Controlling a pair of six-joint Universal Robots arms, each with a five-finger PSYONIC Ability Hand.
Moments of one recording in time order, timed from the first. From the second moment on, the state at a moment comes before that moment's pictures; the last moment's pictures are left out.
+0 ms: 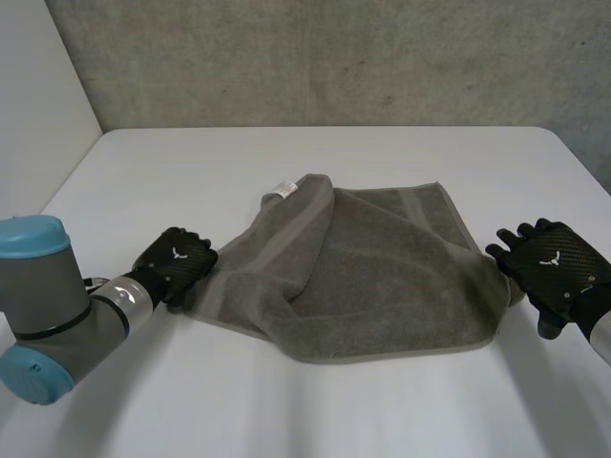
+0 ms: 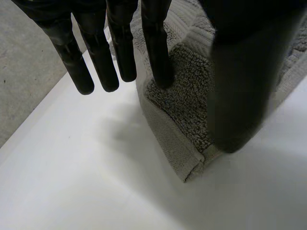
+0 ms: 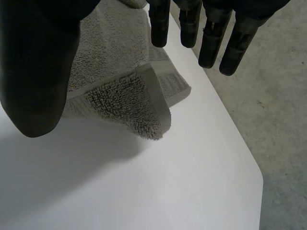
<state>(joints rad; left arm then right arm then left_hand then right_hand) 4.51 -2.12 -1.70 3.41 -1.18 3.84 1.50 -1.58 2.08 -0.14 1.08 2.25 0.52 0.53 0.53 0.53 0.35 0.24 0.25 0.25 0.26 0.07</state>
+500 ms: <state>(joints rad) 4.51 -2.17 -1.65 3.38 -1.18 3.84 1.49 -1.58 2.09 -0.15 1.08 2.25 0.52 0.52 0.52 0.52 0.35 0.24 0.25 0.25 0.26 0.07</state>
